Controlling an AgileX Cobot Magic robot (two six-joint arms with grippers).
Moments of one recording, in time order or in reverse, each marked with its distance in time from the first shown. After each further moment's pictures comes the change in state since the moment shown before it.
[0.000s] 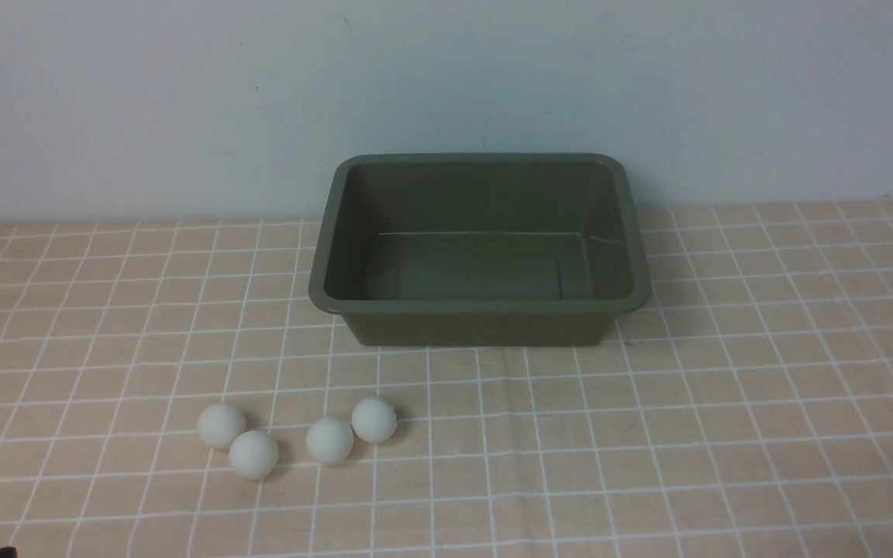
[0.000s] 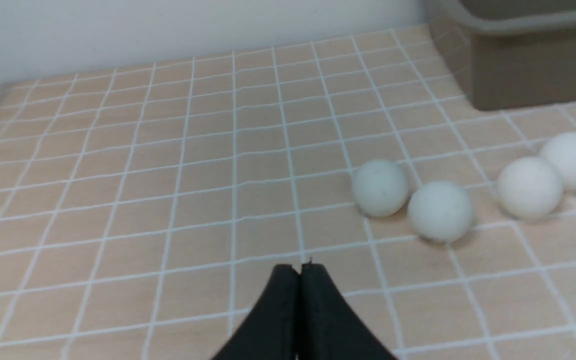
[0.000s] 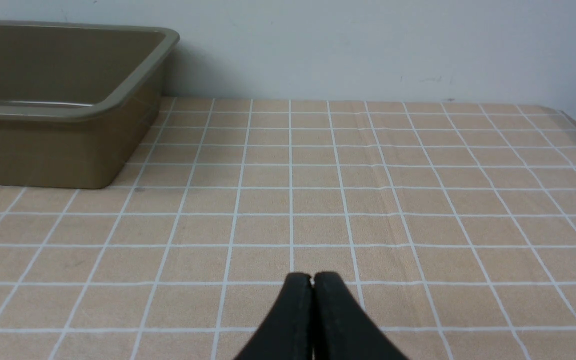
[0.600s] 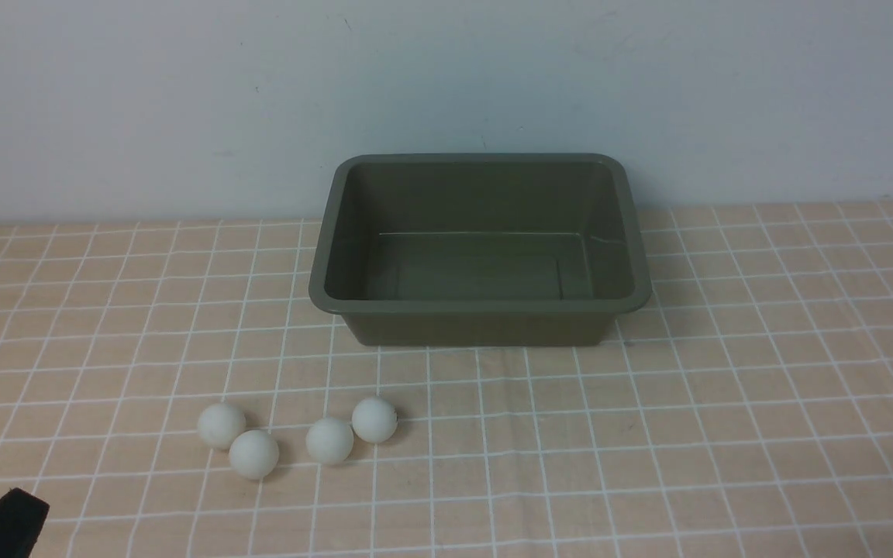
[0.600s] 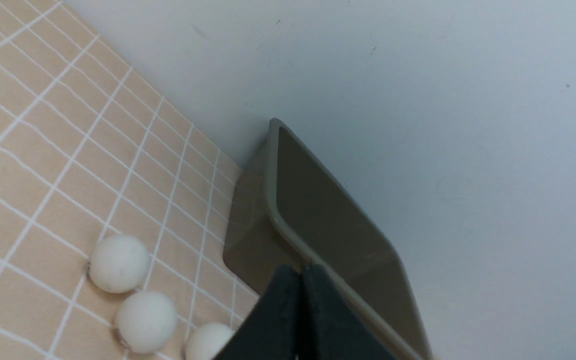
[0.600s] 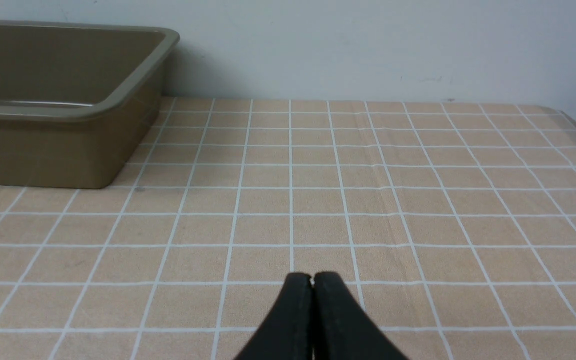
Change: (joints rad) right arm 0.000 0.000 0.000 0.000 0.001 0.000; left arm 0.000 0.000 0.000 -0.801 -0.173 -0.152
